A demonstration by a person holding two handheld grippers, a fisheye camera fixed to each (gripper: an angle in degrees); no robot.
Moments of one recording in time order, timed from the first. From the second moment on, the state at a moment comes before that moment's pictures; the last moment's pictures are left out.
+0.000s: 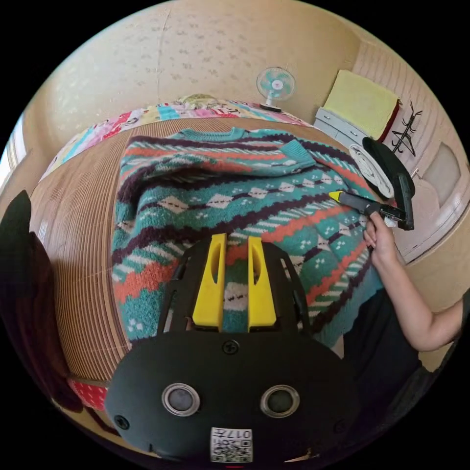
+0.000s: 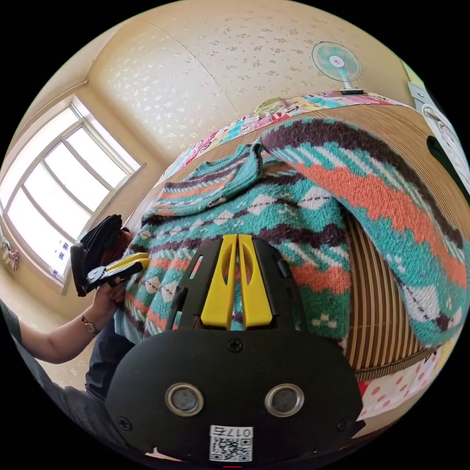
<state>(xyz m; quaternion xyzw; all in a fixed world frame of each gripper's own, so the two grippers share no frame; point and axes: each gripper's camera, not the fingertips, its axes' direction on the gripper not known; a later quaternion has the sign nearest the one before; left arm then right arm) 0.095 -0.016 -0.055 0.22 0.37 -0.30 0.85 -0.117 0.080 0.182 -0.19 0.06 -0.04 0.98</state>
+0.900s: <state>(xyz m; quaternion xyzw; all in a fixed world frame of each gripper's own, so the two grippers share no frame) 0.022 0.023 0.000 0.25 0.46 -0.33 0.79 -0.054 -0.014 -0.029 0.07 0.08 0.27 0.96</state>
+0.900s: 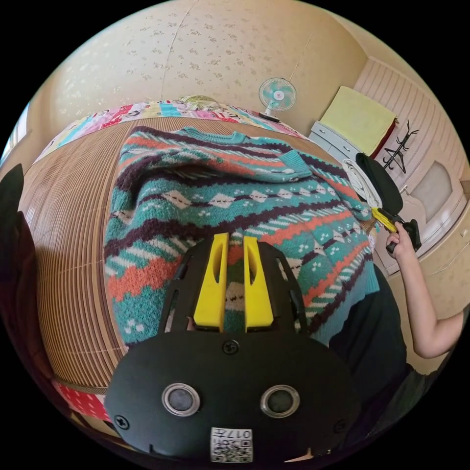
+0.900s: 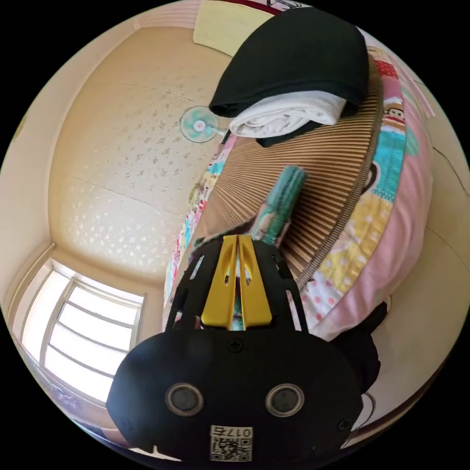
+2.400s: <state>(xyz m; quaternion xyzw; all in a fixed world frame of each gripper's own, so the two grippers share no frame) -0.059 0.029 0.022 0.27 0.51 -0.35 0.74 -0.040 0.023 0.006 0.03 0.14 0.30 0.94</state>
